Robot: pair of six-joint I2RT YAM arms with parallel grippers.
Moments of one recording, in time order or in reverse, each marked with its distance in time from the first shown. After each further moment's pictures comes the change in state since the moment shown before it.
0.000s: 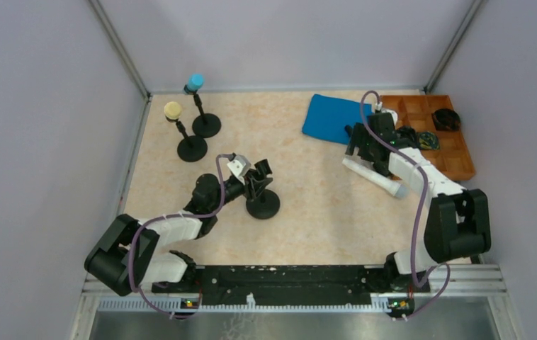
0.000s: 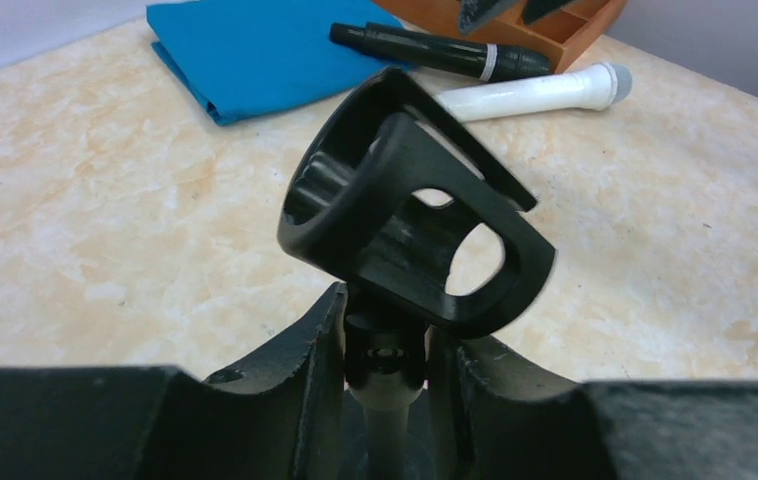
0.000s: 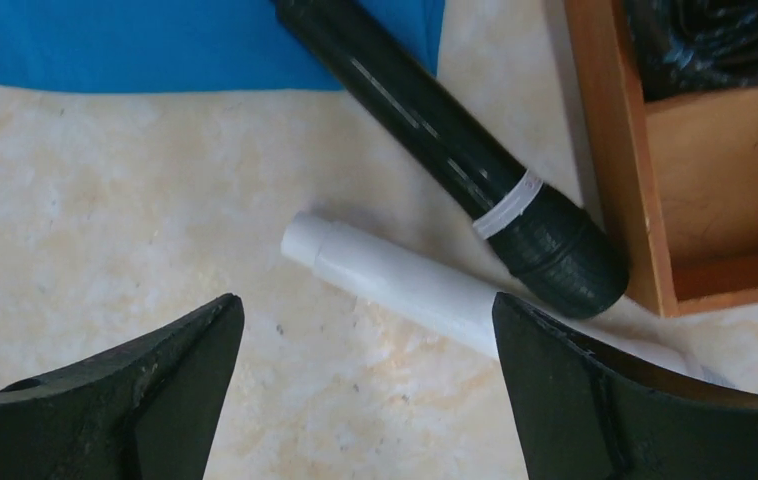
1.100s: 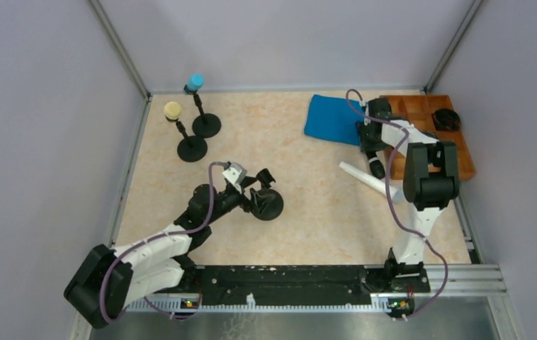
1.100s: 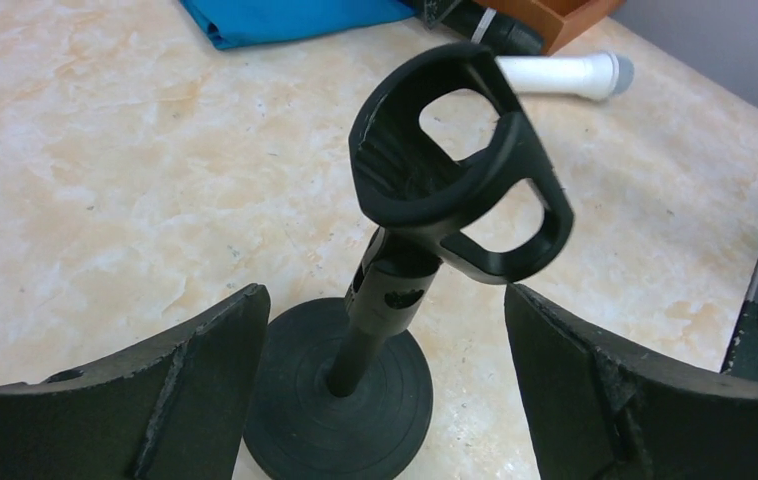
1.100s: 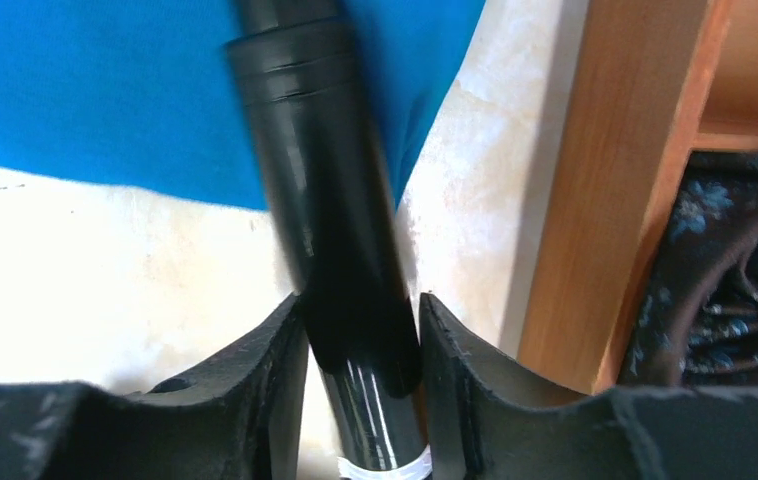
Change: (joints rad) left arm -0.091 -0.222 -0.057 -0.257 -0.147 -0.078; right arm -0.131 0.541 0.403 -0.099 -0.074 -0.478
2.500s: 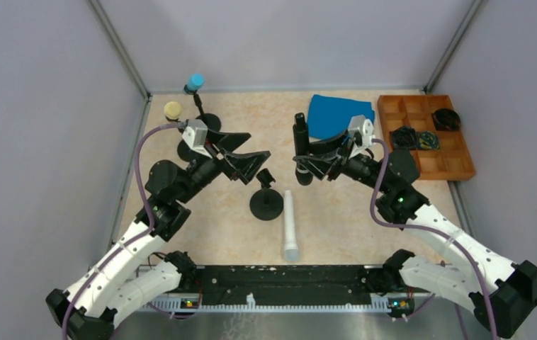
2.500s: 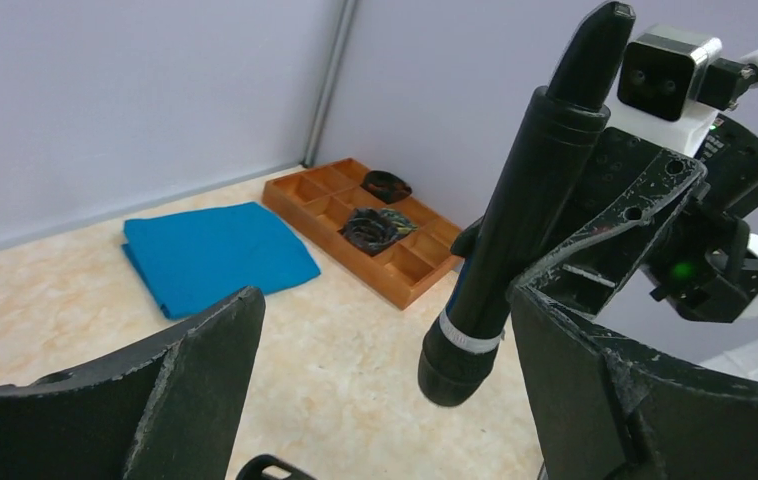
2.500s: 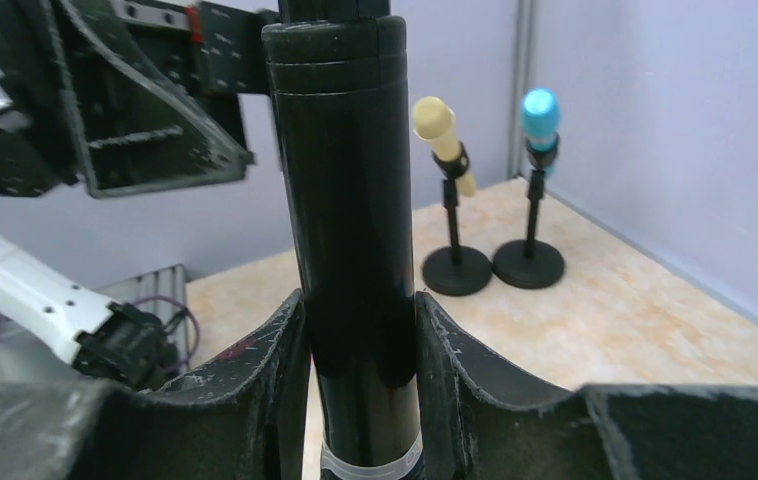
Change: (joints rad) left arm 0.000 -0.299 0.540 -0.457 -0.027 -0.227; right arm 0.580 -1.068 -0.639 0.919 -0.598 0.248
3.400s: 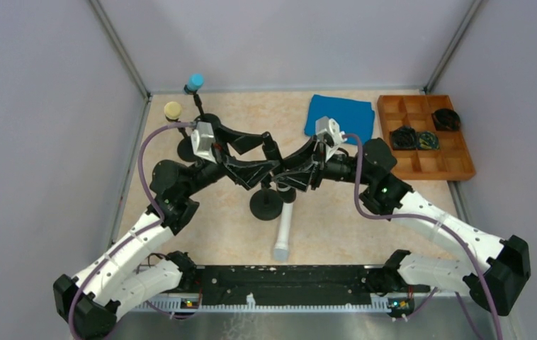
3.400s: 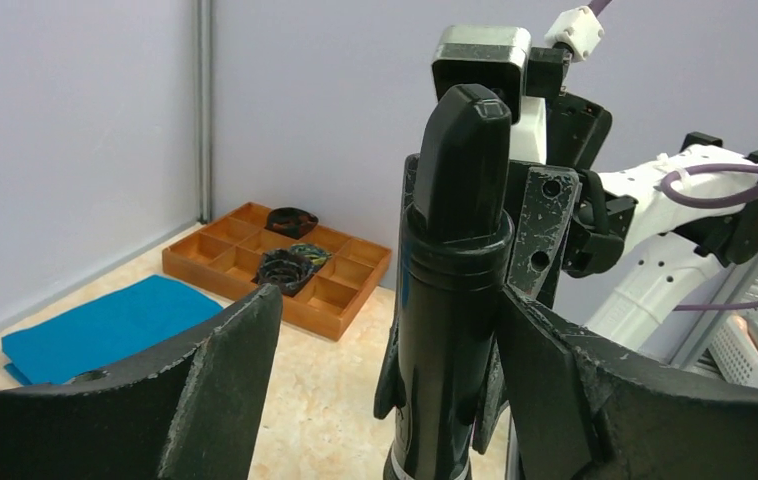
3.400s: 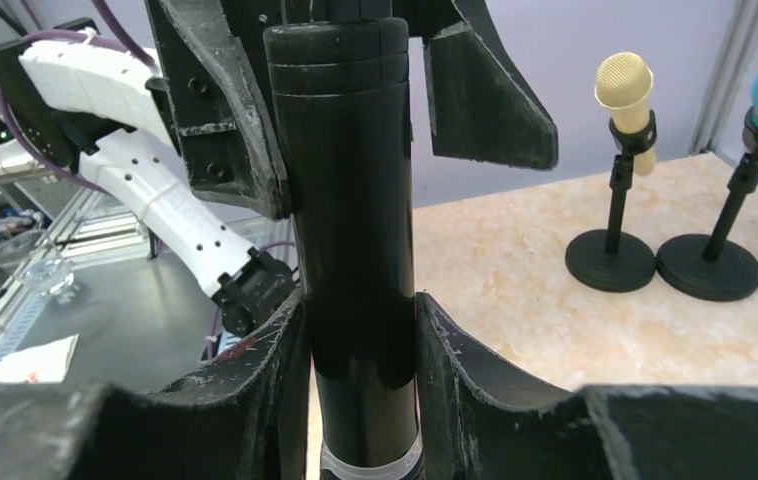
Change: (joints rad) left arm -0.002 0.106 -0.021 0.312 0.277 -0.030; right arm 0.133 0.148 0.113 -0.023 -0.182 0.074
